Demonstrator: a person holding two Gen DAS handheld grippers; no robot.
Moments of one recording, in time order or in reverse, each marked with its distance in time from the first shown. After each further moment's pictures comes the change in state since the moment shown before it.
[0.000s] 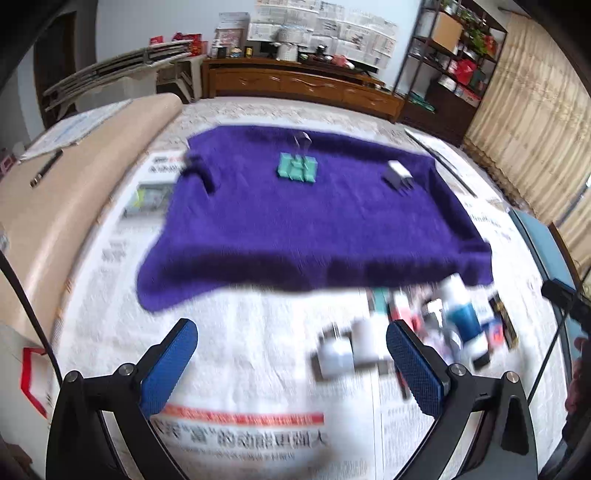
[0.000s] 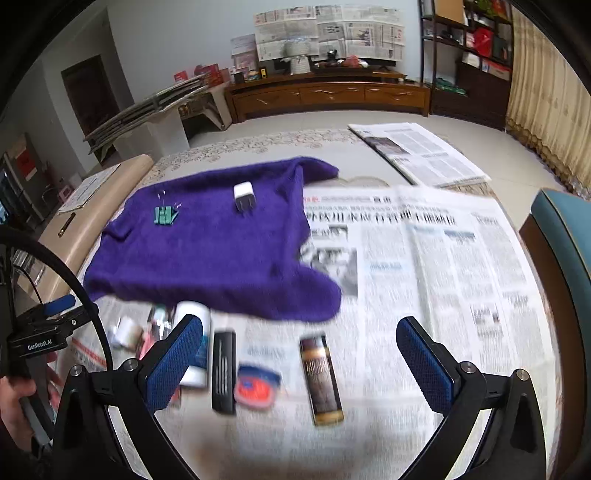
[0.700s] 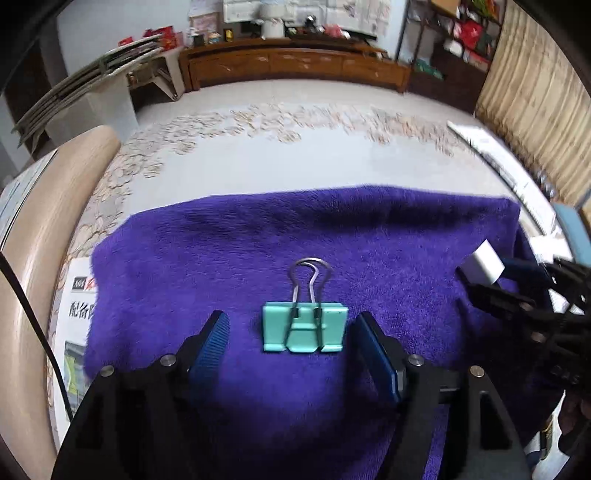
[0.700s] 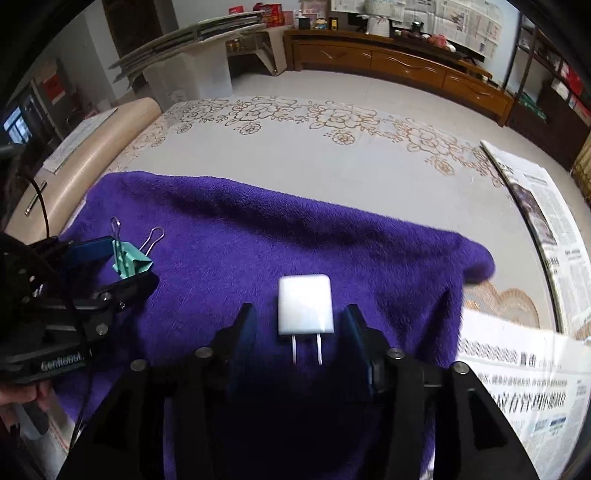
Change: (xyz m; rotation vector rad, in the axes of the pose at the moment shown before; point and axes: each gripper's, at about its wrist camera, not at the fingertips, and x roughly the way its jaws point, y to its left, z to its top) left arm 0.133 -0.008 0.157 0.076 0.082 0.073; right arm 0.191 0.084 0.132 -0.250 0.199 0.082
